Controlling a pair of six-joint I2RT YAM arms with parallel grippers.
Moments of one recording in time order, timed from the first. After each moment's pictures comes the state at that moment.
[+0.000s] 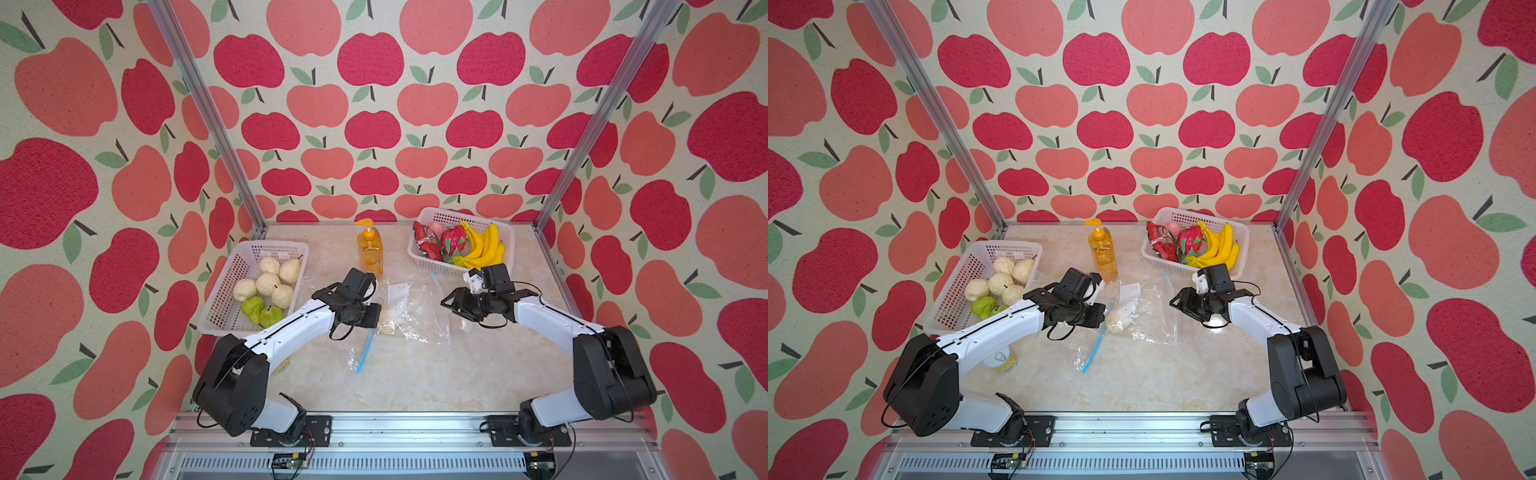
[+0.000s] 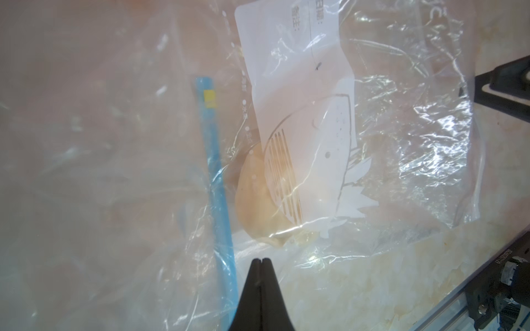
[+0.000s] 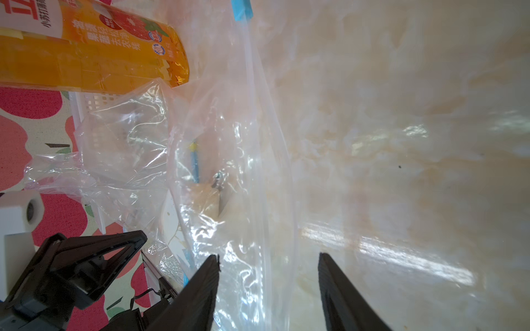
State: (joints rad) left arm -0.58 1.44 0.95 -0.55 0.17 -0.35; right arm 0.36 1.50 0.82 -0.29 -0.54 0.64
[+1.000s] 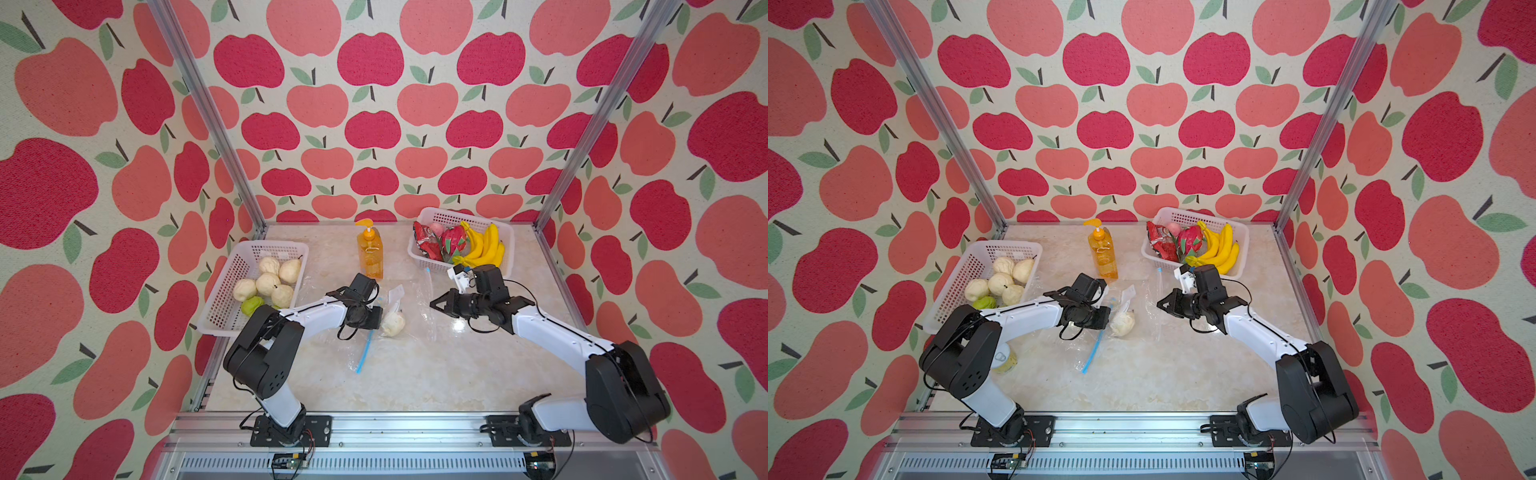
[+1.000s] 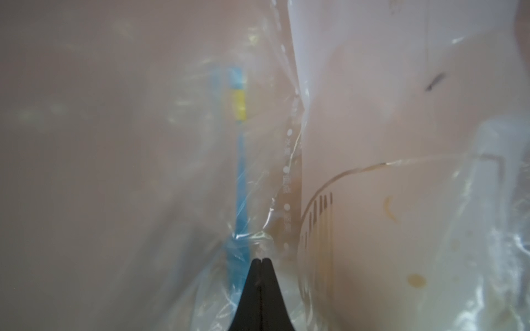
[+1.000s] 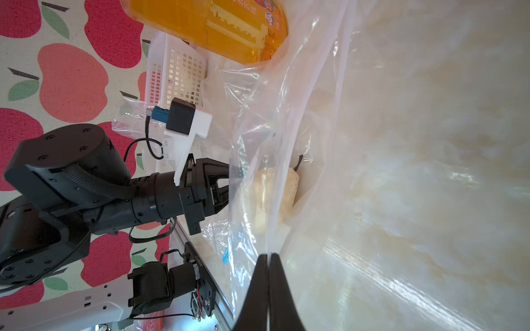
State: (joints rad) left arm -0.55 1.67 0.90 -0.35 0.17 -0.35; right arm 0.49 1.36 0.77 -0.14 -0.62 0.66
